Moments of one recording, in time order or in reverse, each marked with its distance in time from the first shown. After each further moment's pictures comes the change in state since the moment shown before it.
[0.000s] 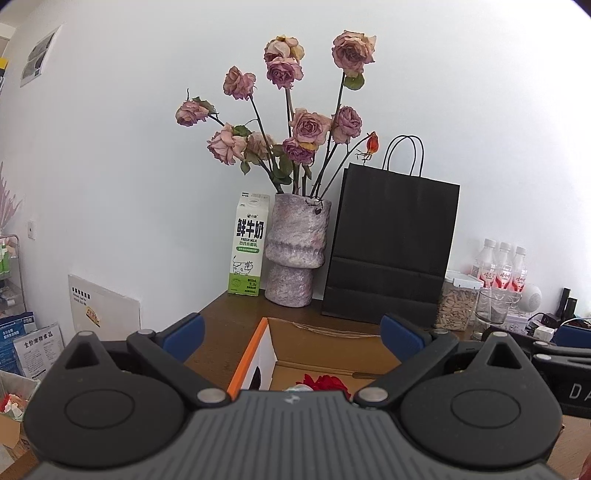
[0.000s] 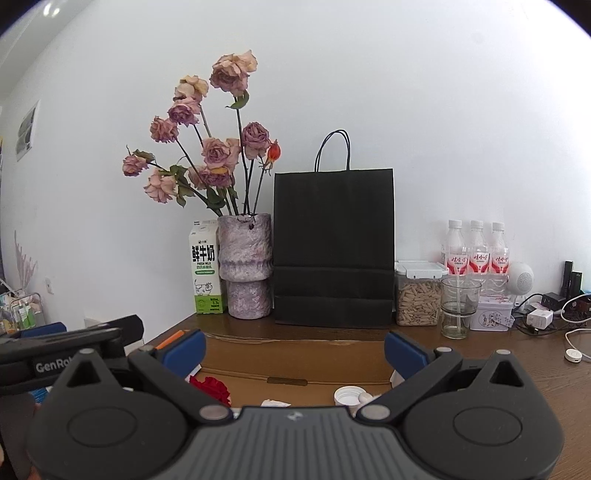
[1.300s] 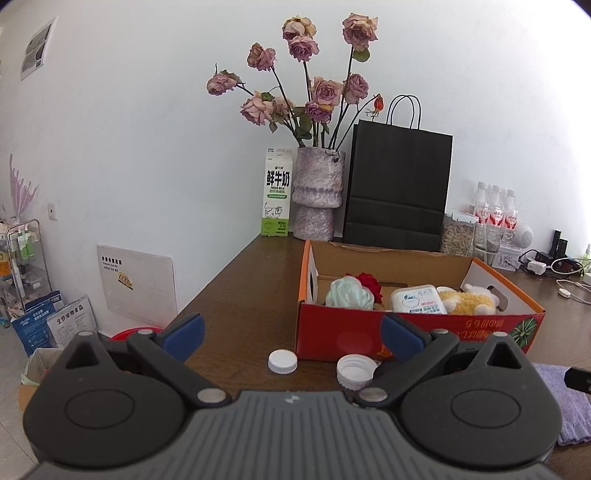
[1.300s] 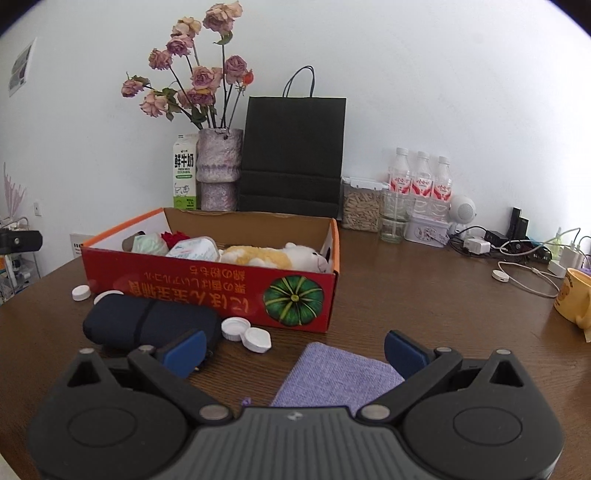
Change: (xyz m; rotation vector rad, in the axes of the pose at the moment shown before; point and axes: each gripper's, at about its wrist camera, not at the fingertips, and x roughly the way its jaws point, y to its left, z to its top) left arm -0.107 0.055 -0.041 0.064 0.150 0.025; right arm -0.127 -0.046 -0.087 -0.065 0.234 -0.091
